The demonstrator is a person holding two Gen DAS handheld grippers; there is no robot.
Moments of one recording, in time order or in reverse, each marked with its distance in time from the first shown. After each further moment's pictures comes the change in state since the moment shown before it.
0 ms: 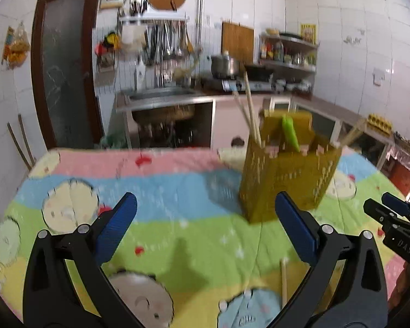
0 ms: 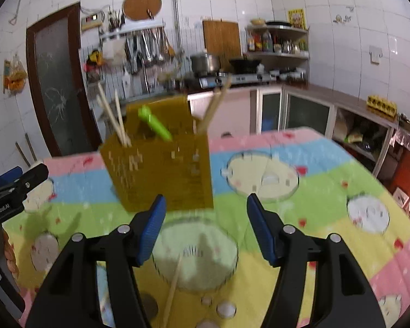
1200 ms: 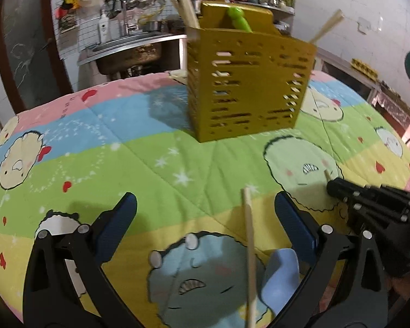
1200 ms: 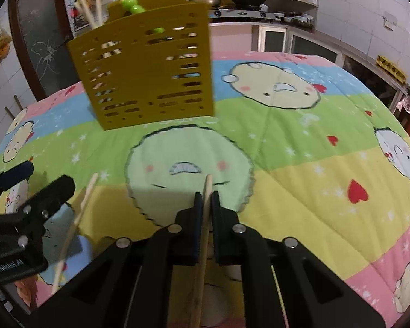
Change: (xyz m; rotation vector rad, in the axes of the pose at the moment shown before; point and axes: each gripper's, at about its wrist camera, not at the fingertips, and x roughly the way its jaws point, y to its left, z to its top) left arm 0.045 -0.067 -0.065 0.111 0.285 -0.098; right arm 0.057 -0.005 -0.048 0.007 0.309 -0.029
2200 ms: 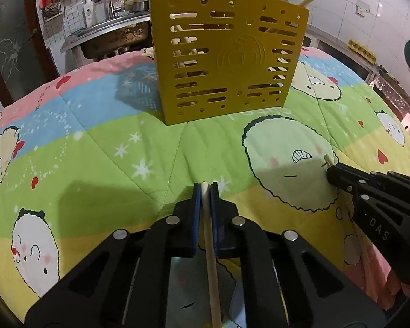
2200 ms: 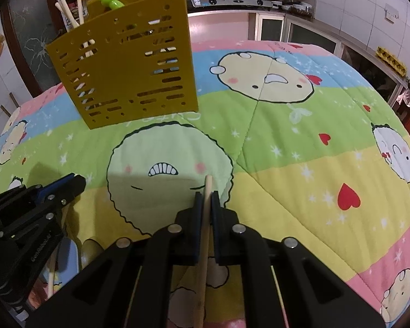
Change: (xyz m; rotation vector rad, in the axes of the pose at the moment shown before) left arm 0.029 -0.026 0.005 0.009 0.110 -0.025; right arm 0.006 -0.006 0.011 -0.005 0.057 0.000
